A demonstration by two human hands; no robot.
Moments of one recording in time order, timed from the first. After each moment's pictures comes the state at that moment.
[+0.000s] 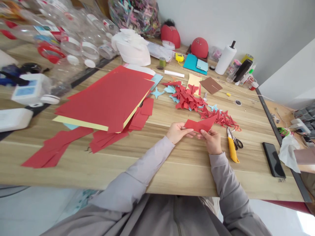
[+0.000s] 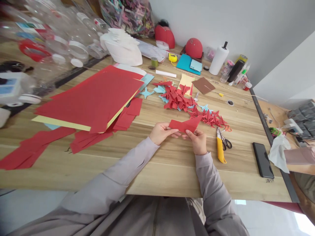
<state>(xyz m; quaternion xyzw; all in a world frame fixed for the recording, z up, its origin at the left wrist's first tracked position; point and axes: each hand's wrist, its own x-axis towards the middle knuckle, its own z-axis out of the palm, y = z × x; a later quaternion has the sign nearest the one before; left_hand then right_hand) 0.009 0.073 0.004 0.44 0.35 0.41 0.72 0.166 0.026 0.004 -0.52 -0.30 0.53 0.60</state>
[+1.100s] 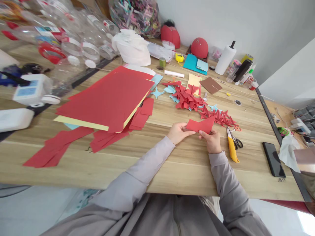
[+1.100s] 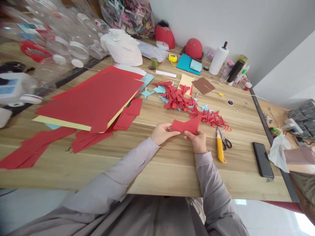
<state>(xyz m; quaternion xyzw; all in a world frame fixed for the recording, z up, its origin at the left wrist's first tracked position) 0.011 0.075 -0.003 0.49 0.35 0.43 0.67 0.168 0.030 -0.001 -0.53 -0.34 0.50 0.60</state>
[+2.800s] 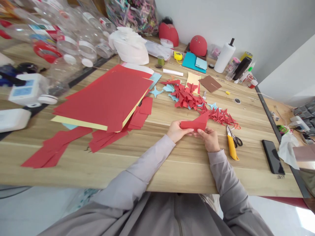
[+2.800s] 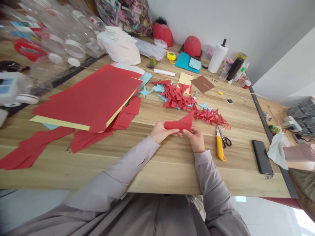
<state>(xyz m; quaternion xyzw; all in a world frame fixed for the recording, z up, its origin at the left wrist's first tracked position) 0.015 0.073 0.002 0.39 0.40 0.44 0.71 0.167 0.029 -0.004 -0.49 -0.34 0.57 0.57</state>
